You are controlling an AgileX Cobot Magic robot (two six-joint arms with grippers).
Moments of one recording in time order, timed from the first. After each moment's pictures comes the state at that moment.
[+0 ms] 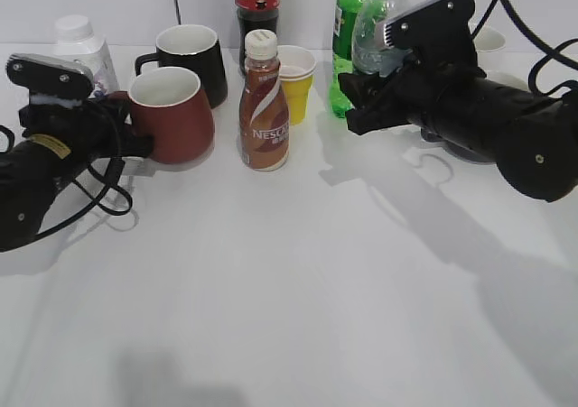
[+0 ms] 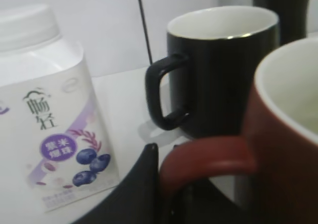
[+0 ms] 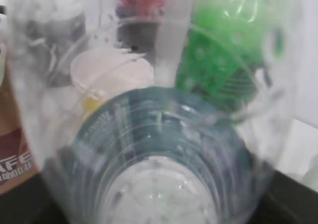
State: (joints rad) left arm -0.29 2.01 -0.72 -0.09 -1.05 0.14; right arm 0.45 1.83 -0.82 -0.06 -0.71 -0.12
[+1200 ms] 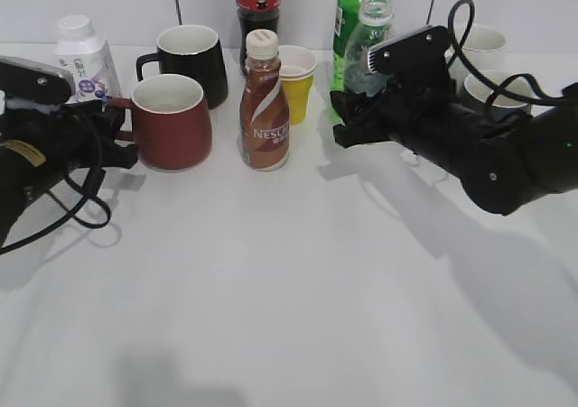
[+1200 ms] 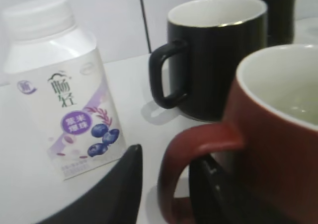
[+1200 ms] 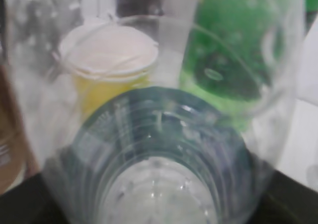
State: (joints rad) left arm -0.27 1.91 -0.63 -0.05 -1.00 0.14; right arm 0.45 2.00 -0.88 0.01 -0.82 -0.11
